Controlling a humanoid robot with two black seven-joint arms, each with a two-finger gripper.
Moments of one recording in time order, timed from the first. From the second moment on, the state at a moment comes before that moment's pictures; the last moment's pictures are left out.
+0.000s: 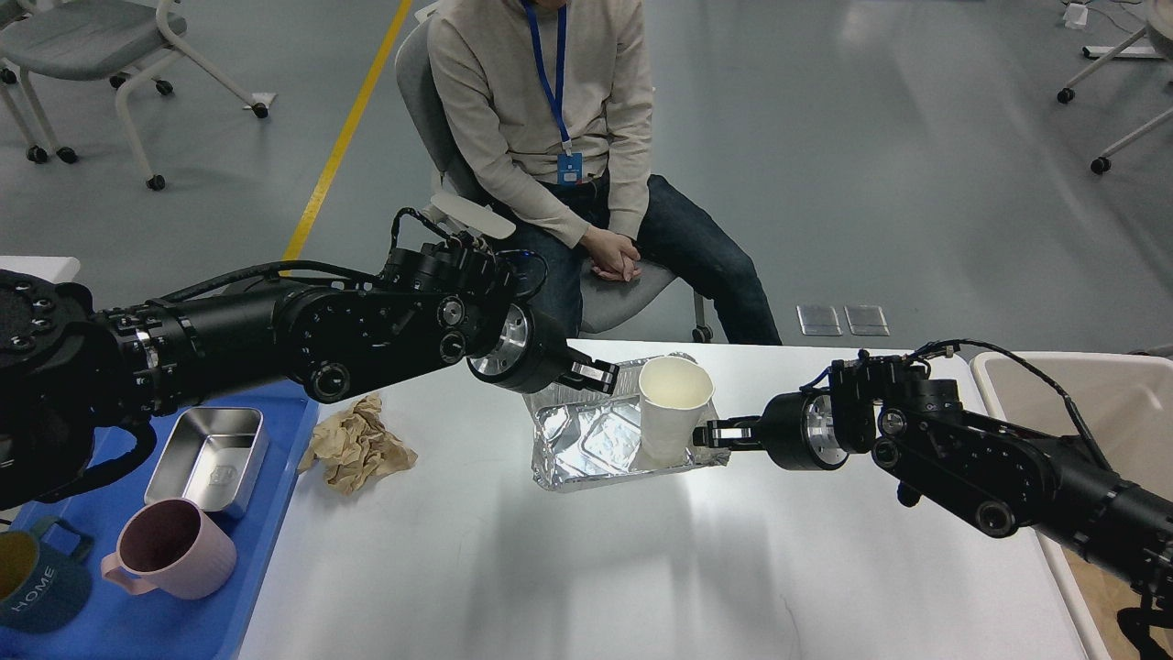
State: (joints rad) left arm -1.38 0.10 0.20 -0.96 0.94 -0.50 0.04; right arm 0.76 -0.38 0.43 1.10 -1.42 0.49 0.05
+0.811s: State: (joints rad) left arm -1.45 0.51 0.14 -1.25 0.88 -0.30 0.04; right arm 0.75 -0.40 0.43 1.11 -1.41 0.49 0.05
